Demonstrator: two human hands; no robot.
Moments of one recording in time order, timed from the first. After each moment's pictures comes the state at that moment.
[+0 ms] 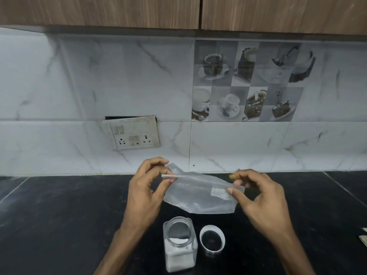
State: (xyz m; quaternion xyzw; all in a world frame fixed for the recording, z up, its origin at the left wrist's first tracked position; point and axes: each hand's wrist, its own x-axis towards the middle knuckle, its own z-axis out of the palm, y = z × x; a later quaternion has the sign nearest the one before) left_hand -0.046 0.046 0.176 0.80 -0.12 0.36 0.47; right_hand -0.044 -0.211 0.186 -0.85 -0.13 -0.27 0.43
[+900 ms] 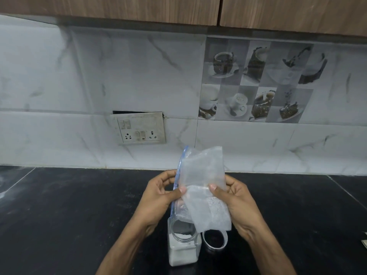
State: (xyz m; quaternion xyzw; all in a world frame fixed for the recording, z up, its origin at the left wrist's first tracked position) left_hand -0.044 0.044 0.152 0.64 -0.03 0.05 0.77; right_hand -0.029 -0.160 0.163 -0.59 -0.09 0.09 0.79
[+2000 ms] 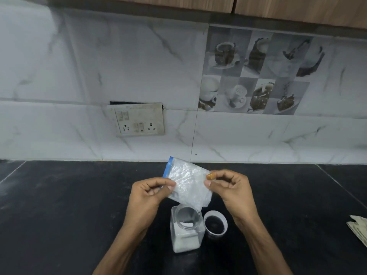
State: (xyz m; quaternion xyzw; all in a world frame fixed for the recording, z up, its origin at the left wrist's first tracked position) left_hand -0.074 0.076 0.138 0.67 0.00 0.13 0.73; right_hand -0.044 -0.134 0.161 -0.72 -0.04 -0.05 0.70
